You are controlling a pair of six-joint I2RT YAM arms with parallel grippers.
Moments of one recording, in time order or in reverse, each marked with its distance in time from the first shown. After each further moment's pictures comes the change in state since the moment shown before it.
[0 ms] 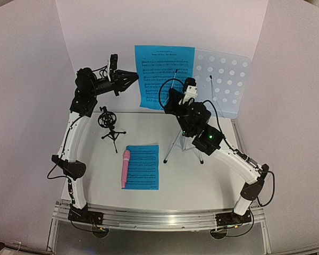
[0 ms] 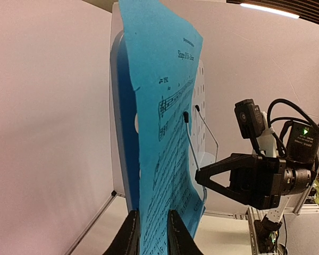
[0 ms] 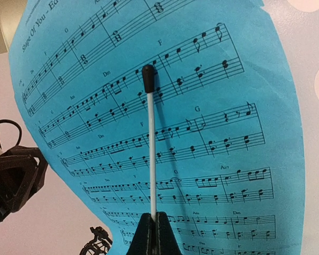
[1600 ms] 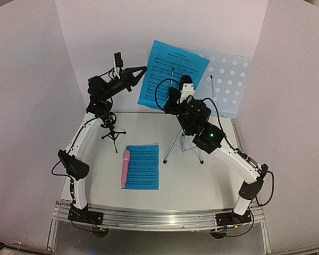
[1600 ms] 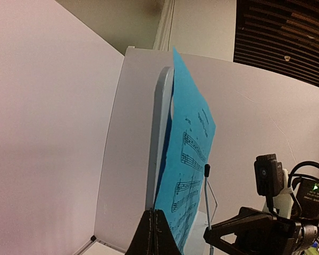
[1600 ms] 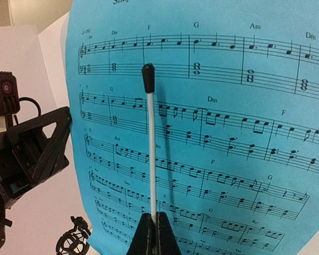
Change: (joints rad) left arm -0.086 0.033 -0.214 0.569 -0.219 -0.376; right arm 0.002 0.026 0.085 -0.077 -0.005 -0.157
